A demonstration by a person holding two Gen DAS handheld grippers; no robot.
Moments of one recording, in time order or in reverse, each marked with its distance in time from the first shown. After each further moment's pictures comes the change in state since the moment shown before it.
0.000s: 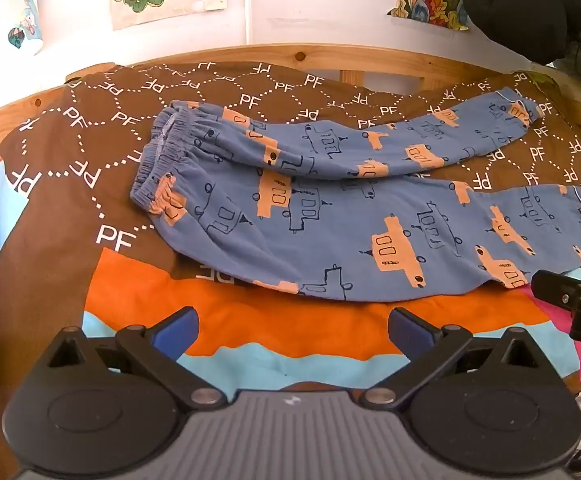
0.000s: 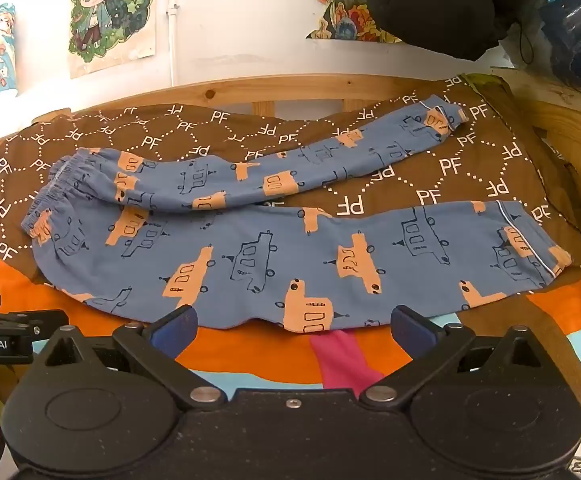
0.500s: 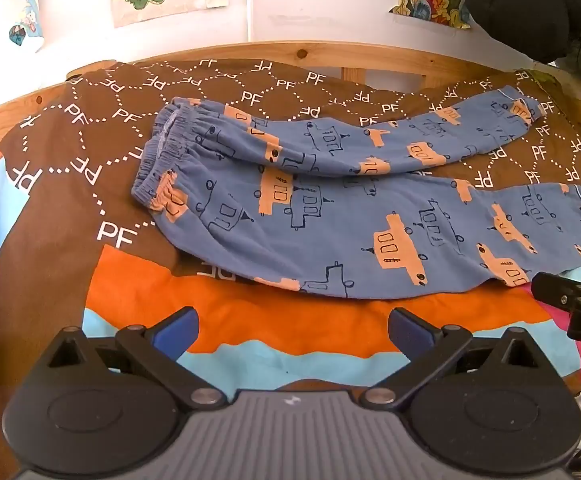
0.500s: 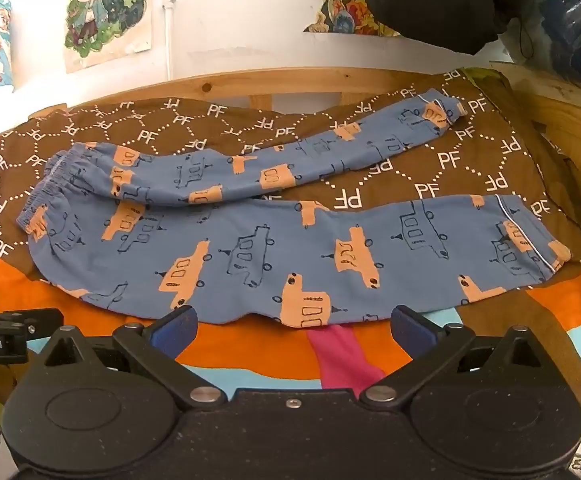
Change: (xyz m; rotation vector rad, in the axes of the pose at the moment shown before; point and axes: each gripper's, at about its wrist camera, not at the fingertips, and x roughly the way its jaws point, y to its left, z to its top) left arm 0.000 0.000 0.000 -0.001 0.004 -0.002; right arm 0.004 0.000 0.000 0.007 0.016 -0.020
